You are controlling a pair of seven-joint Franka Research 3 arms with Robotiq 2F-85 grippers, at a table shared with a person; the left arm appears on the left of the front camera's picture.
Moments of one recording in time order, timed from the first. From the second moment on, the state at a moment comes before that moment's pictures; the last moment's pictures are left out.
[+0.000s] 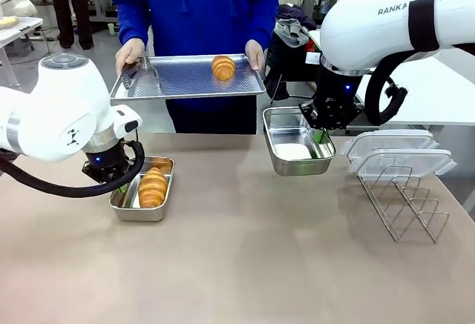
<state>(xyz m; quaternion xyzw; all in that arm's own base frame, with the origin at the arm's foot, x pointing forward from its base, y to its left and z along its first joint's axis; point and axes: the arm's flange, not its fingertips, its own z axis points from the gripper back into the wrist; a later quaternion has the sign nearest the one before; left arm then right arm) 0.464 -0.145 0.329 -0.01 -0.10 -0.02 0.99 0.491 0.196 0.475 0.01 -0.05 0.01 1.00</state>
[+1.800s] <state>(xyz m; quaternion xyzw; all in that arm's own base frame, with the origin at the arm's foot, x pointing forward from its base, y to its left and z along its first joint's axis) 0.429 0.085 0.494 -0.21 -0.31 -0.47 0.80 0.490 0.195 0.475 0.01 -0.05 0.01 1.00</state>
